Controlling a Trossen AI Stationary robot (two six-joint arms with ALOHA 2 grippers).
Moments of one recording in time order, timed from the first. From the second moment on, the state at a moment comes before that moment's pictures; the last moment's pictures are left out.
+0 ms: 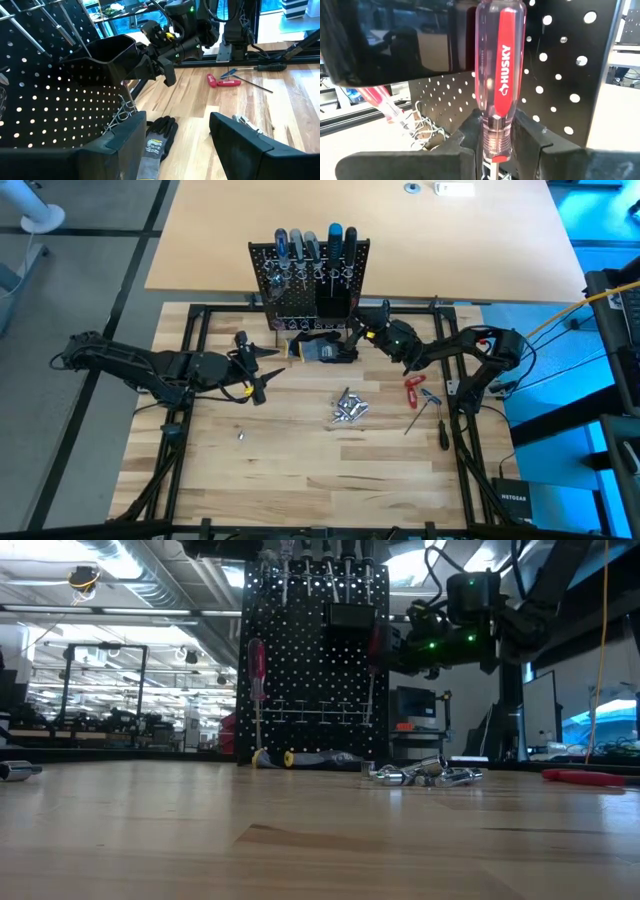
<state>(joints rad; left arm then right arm) -0.18 1.02 0.84 -0.12 -0.63 0.08 -0.43 1.65 0.58 1.16 0.29 0.00</state>
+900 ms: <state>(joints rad) -0.18 1.02 0.84 -0.12 -0.63 0.07 -0.43 1.66 0.58 1.12 0.27 0.07</state>
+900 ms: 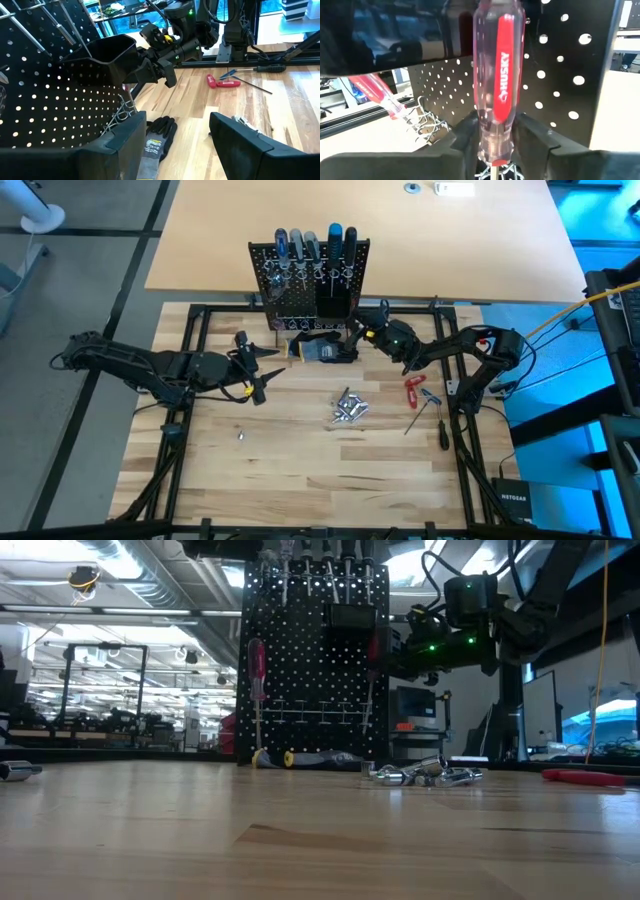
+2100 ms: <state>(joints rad) -0.18 1.02 0.84 -0.16 -0.62 0.05 -0.43 1.52 0.58 0.75 0.17 -0.04</state>
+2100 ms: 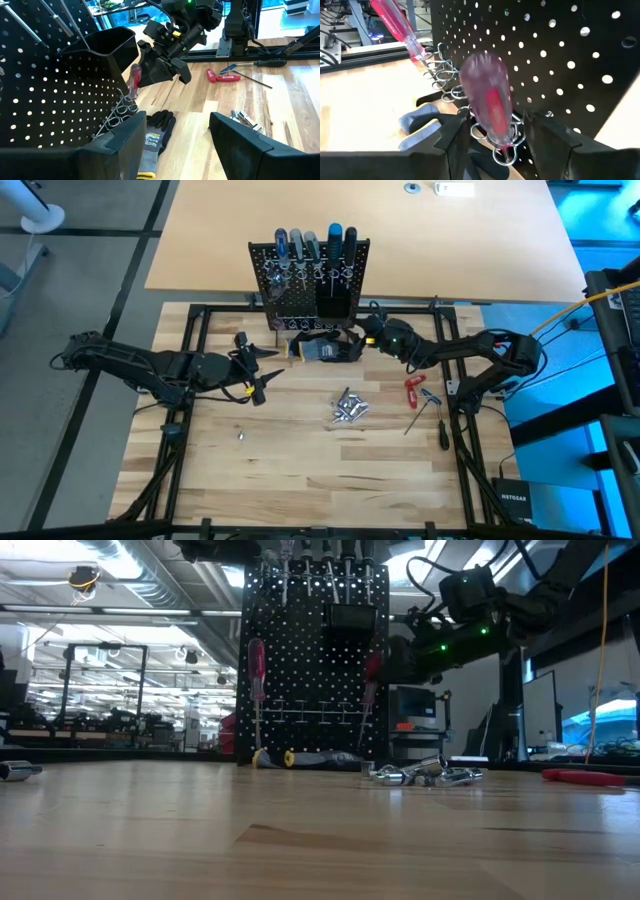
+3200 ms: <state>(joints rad) -0.18 1.02 0.84 -0.18 -0.62 0.03 -0.40 1.37 0.66 0.52 0.26 -0.11</state>
